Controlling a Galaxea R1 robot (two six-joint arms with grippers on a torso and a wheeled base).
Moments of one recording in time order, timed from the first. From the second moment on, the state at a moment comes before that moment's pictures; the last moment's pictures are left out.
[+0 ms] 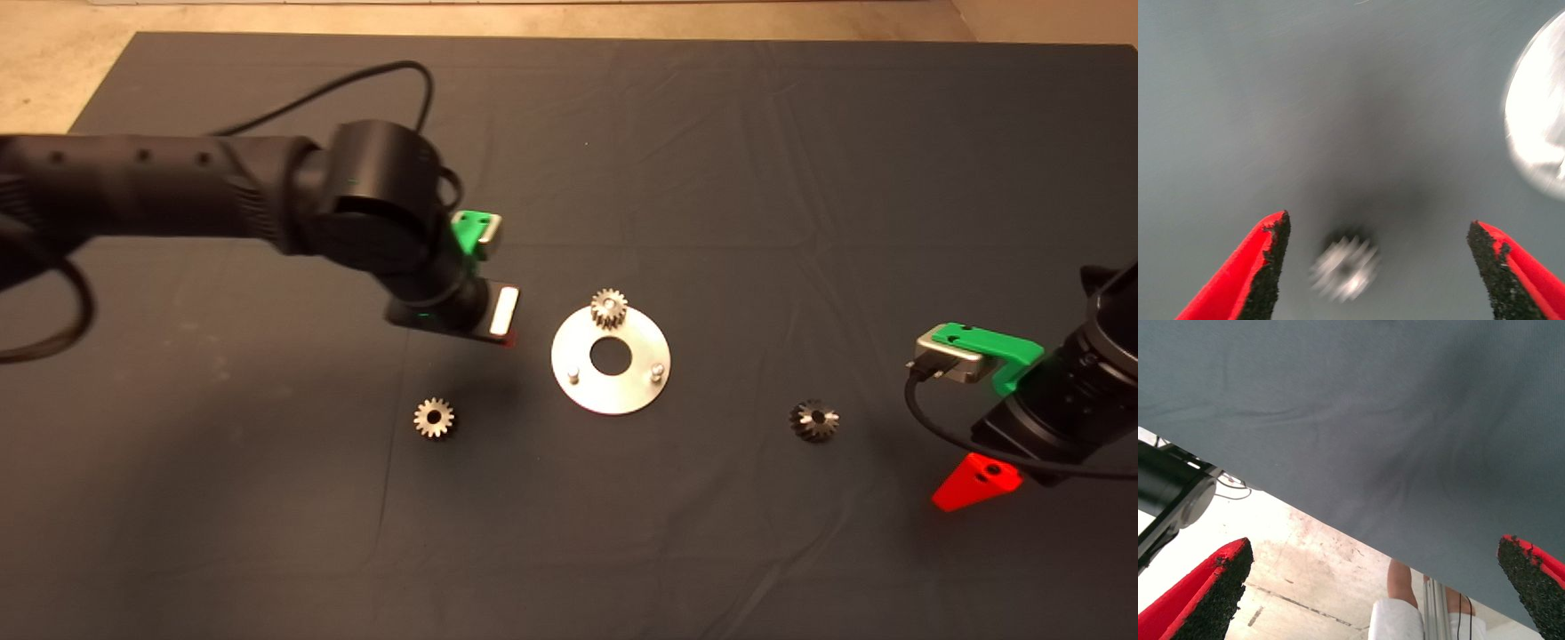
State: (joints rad) left arm -0.48 2.47 -0.86 0.40 1.50 -1.43; right arm 0.45 2.01 -0.66 0.07 -1.53 0.86
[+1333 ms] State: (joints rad) left arm -0.50 2.42 -0.75 0.28 1.52 -1.62; right arm 0.56 2.01 -0.55 0.19 -1.53 0.86
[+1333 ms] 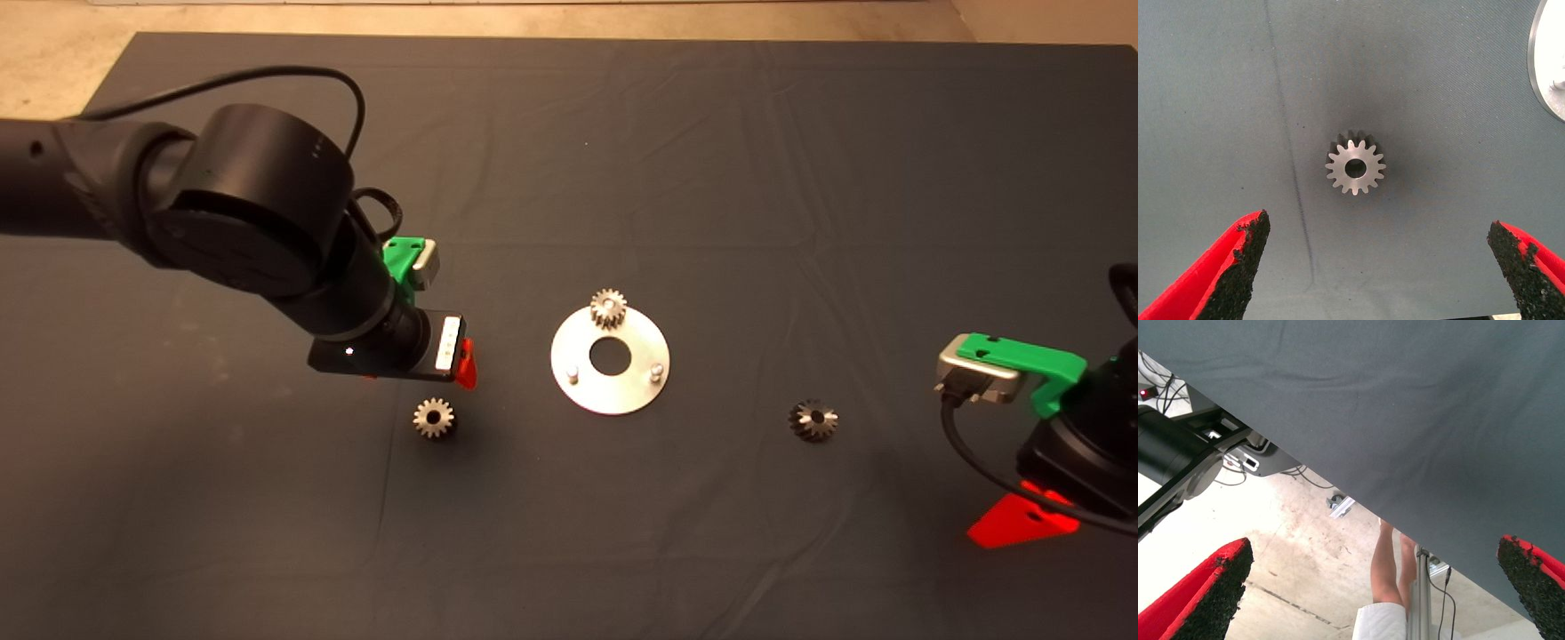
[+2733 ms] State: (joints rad) left arm -0.34 2.42 -0.82 0.34 1.52 -1.63; right arm 0.63 2.01 -0.53 0.20 -1.53 0.87
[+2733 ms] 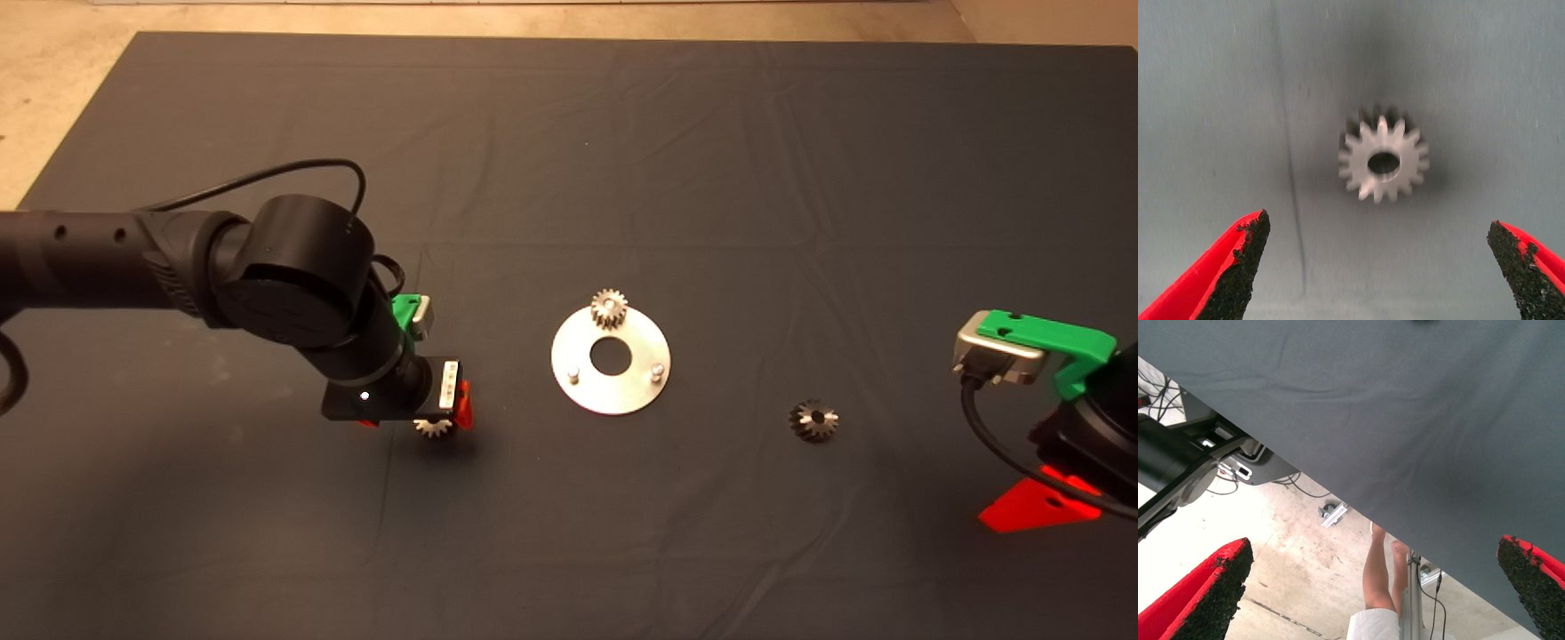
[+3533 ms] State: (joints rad) left arm -0.27 2.42 -0.86 0.42 1.52 -1.59; right arm 0.65 2.01 -0.53 0.20 -1.53 0.87
